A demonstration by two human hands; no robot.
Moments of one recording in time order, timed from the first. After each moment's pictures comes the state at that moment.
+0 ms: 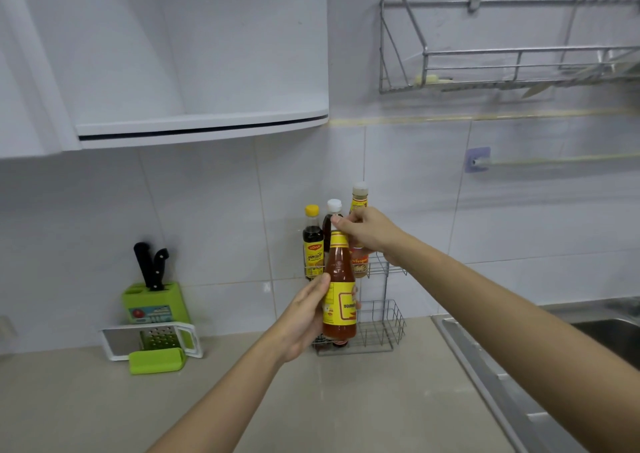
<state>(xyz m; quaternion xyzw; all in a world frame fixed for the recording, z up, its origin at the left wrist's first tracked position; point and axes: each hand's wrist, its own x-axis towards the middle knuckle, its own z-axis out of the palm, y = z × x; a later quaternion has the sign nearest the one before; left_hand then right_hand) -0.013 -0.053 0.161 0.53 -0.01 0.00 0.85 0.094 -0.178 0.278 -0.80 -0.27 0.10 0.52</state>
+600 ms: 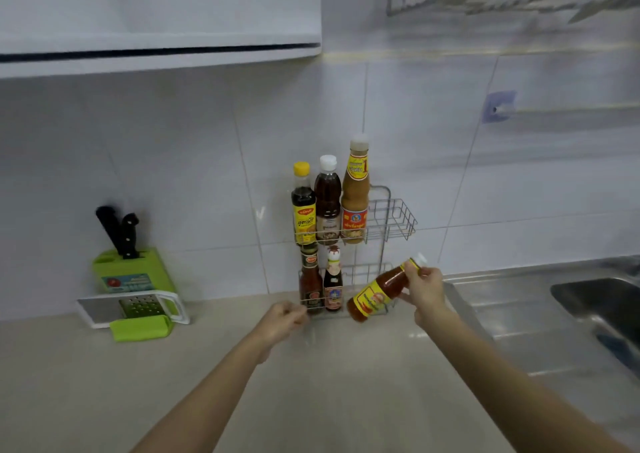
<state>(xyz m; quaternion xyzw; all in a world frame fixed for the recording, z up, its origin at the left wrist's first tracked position) 0.007 -0.011 0.059 0.76 0.24 -0.06 0.60 0.140 -0.236 0.077 -0.64 0.14 0.04 0.76</state>
